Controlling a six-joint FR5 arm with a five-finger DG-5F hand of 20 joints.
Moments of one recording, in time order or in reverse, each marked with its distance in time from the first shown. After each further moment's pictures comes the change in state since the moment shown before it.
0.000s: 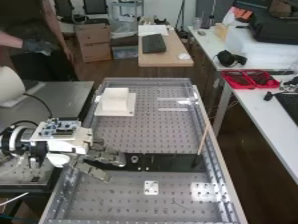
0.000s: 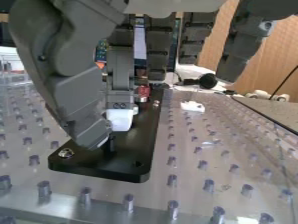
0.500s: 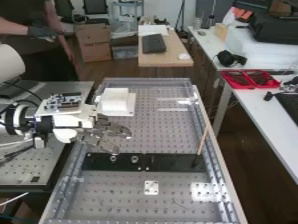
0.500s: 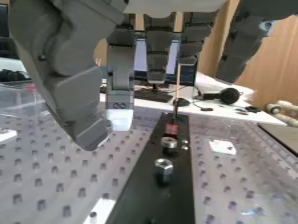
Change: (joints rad) arm 0.073 0.114 0.042 -0.145 -0.033 0.007
